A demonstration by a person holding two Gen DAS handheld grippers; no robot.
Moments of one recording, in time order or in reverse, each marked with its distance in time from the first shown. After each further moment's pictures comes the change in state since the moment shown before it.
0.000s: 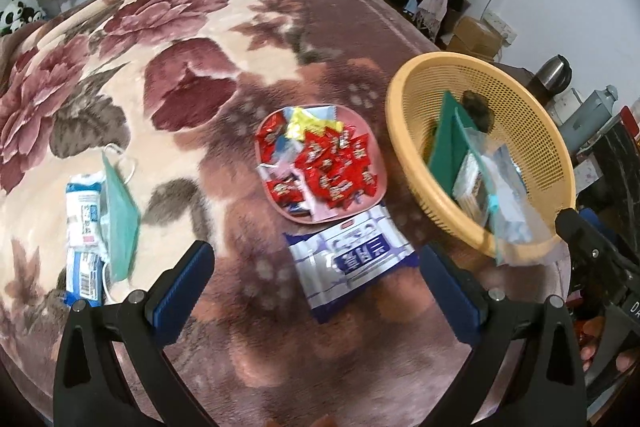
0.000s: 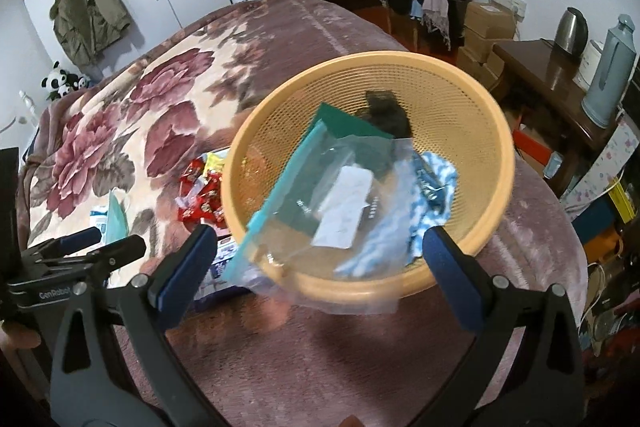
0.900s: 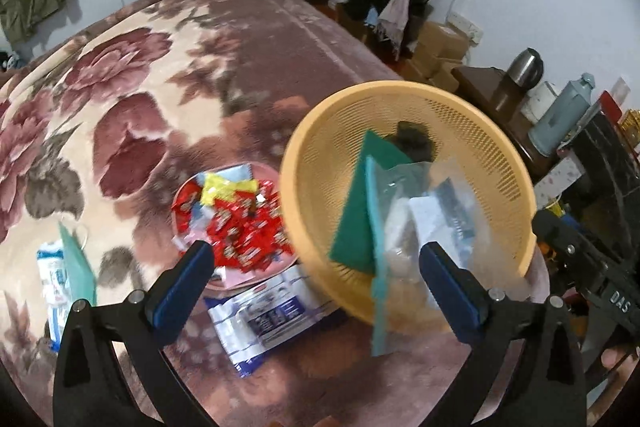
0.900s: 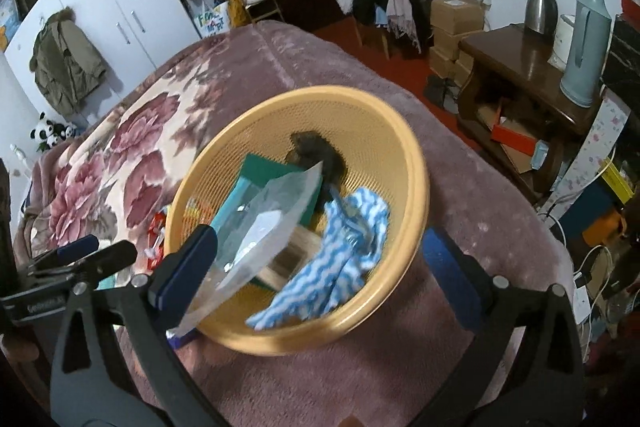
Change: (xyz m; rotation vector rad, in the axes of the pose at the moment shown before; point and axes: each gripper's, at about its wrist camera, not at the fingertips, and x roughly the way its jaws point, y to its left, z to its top) left arm 0.007 -0.090 0.046 0.096 -0.061 -0.048; right arm -0.001 -0.080 0.029 0.134 -0.058 0.000
